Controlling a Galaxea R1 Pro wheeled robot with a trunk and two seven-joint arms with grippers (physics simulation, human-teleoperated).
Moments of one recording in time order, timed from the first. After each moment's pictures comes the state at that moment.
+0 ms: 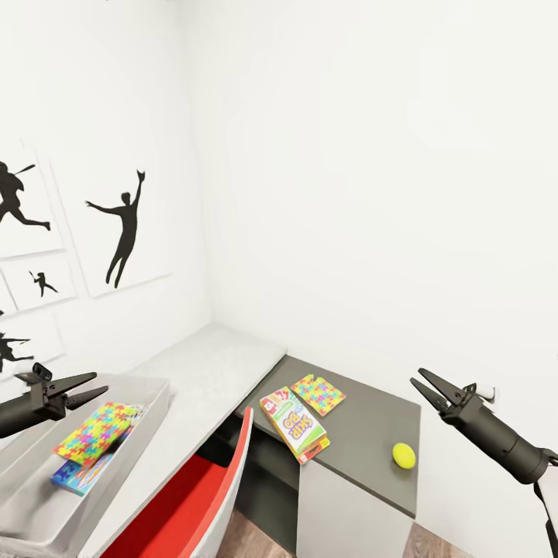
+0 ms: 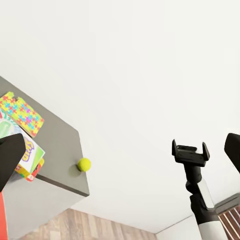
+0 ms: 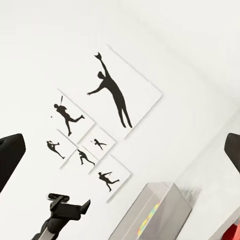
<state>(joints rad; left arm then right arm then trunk) -0.51 0.57 0.39 -0.90 0.30 0.98 -1.57 -0.21 -0.16 -0.48 -1.52 -0.86 0.91 0.90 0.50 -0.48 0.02</state>
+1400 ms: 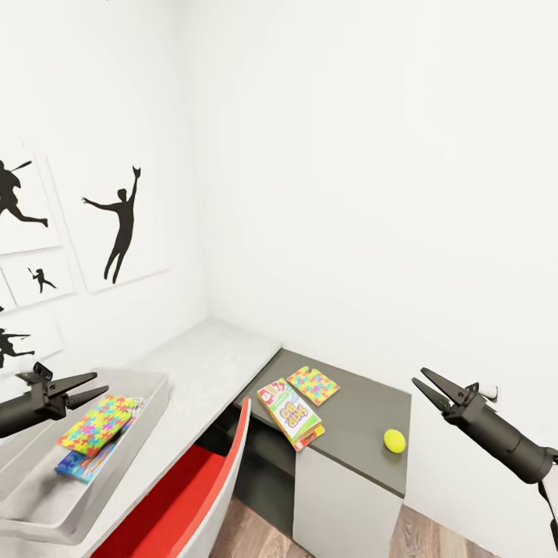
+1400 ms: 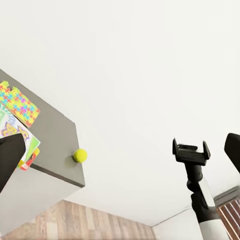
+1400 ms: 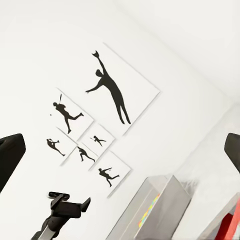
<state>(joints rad) -0.51 0.57 0.38 -0.91 0.30 0.98 -1.57 -0.21 -0.17 -0.48 -1.53 -0.87 0.92 0.89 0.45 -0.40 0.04</state>
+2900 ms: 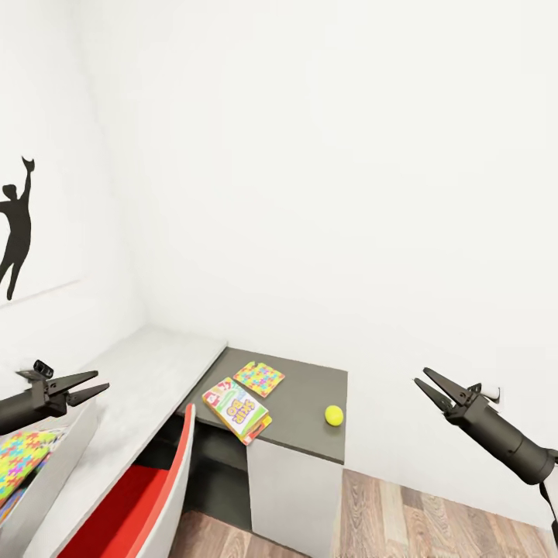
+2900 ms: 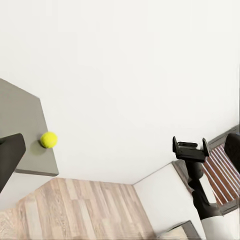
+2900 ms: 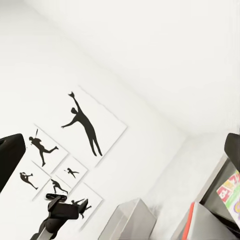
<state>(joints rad) -0.51 0.56 0.38 -0.94 0.30 0.98 -1.57 -0.21 -0.18 -0.49 -1.52 -0.87 0.91 0.90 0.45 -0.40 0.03</state>
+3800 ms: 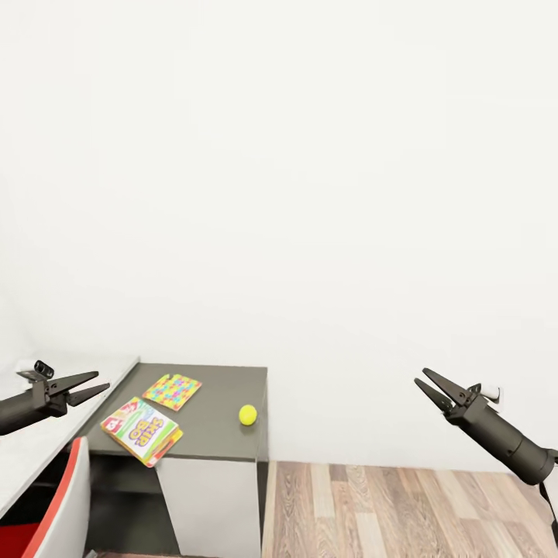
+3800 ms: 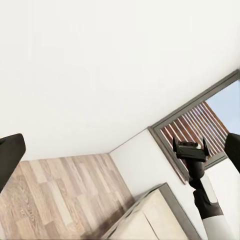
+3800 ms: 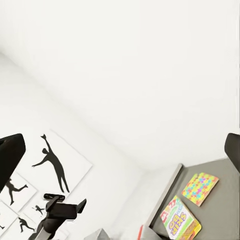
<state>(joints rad) -0.51 0.56 0.38 -0.94 0.30 0.97 -1.57 -0.21 -0.17 -0.49 -1.52 -0.86 0.91 0.90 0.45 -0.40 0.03</state>
